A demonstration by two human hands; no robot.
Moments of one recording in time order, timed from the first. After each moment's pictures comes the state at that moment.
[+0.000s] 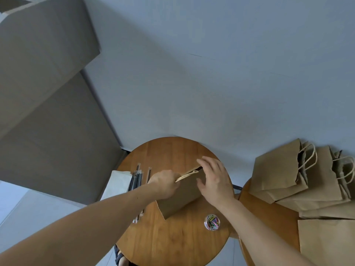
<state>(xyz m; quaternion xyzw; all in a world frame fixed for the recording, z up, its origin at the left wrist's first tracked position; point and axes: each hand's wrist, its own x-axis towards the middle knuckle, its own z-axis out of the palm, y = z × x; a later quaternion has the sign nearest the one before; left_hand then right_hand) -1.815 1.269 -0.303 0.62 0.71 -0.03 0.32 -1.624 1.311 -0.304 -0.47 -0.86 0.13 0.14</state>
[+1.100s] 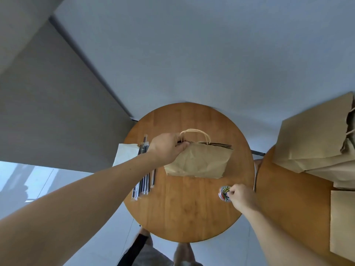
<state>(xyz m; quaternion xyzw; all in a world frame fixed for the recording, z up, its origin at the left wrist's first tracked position) -1.827 1.293 -0.330 0.61 0.73 0.08 0.30 -1.530 1.274 -0.463 -0.63 -0.69 0.28 -0.20</state>
